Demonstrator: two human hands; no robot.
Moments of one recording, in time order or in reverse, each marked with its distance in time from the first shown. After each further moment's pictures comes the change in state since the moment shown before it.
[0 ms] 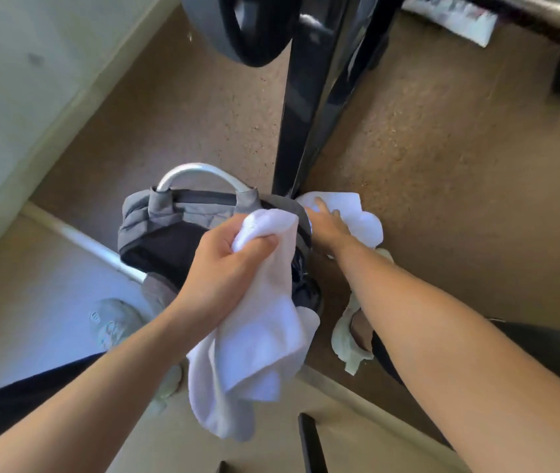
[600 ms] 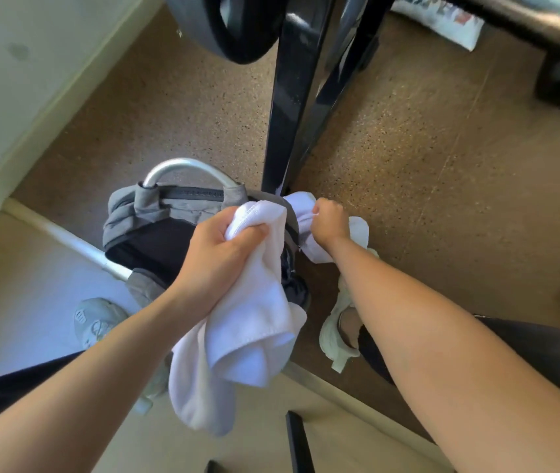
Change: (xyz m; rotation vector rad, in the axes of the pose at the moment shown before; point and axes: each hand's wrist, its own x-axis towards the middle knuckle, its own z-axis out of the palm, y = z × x) left_hand 0.017 -0.004 0.007 -0.018 0.026 -0.034; right_hand -0.018 0.001 -0.018 0.221 0.378 0.199
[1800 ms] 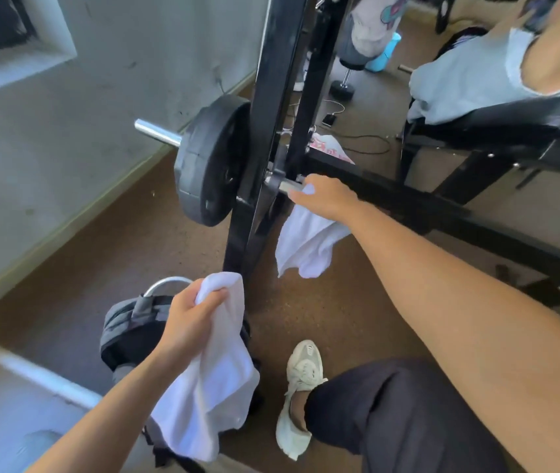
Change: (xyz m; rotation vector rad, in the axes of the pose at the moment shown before) left_hand -0.032 0.058 -0.019 -0.189 0.001 0.142; right_hand -0.058 -0.098 -0.364 -0.190 0.090 -0.236
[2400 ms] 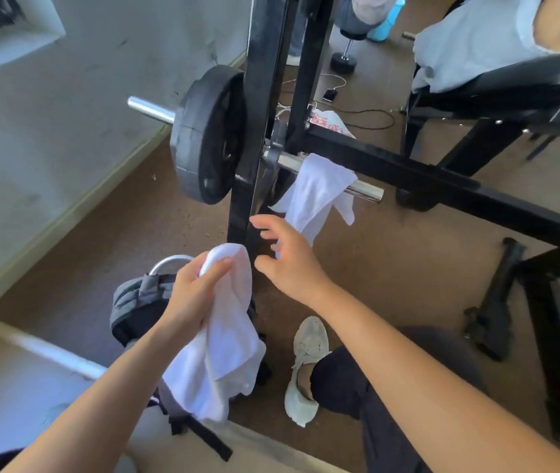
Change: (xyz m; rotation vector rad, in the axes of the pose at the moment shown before) left_hand -0.010 0.017 0.003 -0.060 -0.082 0.009; right_hand -0.145 -0.062 0.100 0.707 0.085 -0.233
